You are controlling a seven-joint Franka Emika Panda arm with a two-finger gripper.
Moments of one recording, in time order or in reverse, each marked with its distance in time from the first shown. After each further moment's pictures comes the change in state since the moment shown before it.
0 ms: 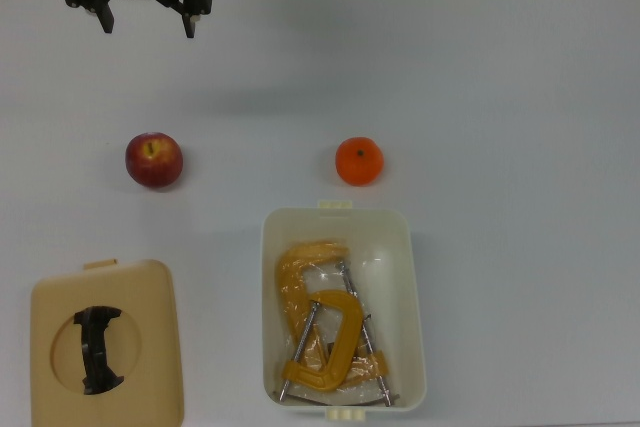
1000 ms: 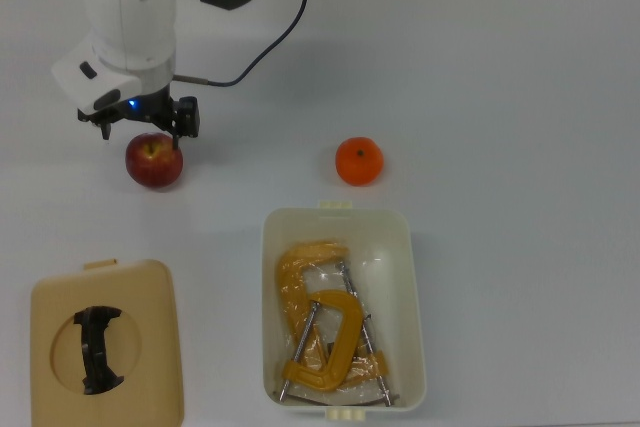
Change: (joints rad) arm 0.008 0.170 -0.024 -0.284 -0.204 0.514 0.106
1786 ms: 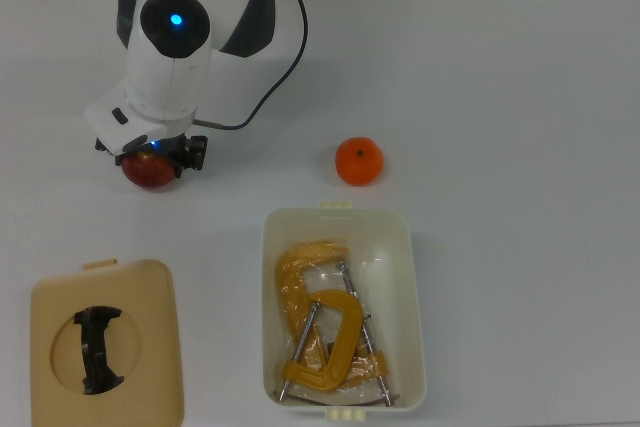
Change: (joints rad) arm 0.020 0.118 0.000 -0.007 -0.144 0.088 0.173
